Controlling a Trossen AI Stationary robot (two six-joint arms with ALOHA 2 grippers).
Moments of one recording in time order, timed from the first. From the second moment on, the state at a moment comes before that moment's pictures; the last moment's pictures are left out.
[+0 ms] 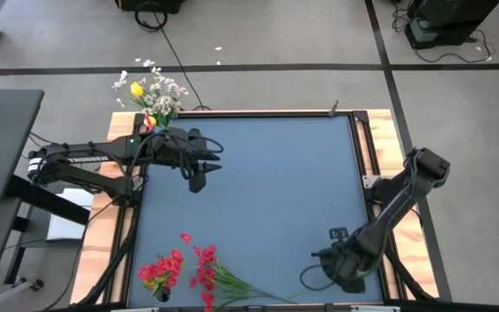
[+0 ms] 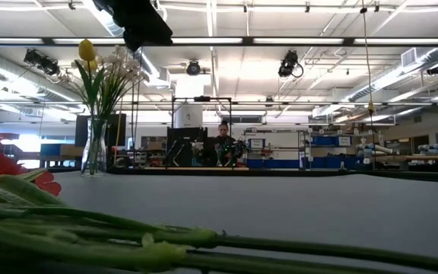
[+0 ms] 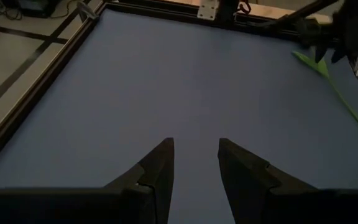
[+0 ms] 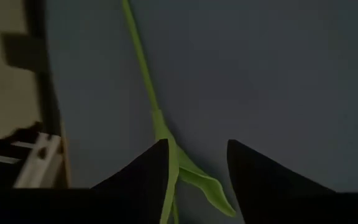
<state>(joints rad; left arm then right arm) 0.12 1.08 1.01 -0.48 -0.02 -0.10 0.85 1.61 1.05 -0.87 -0.14 0.78</state>
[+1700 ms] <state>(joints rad) 0.12 1.08 1.01 -0.49 -0.02 0.14 0.36 1.59 1.23 -0.46 -0.45 1.45</state>
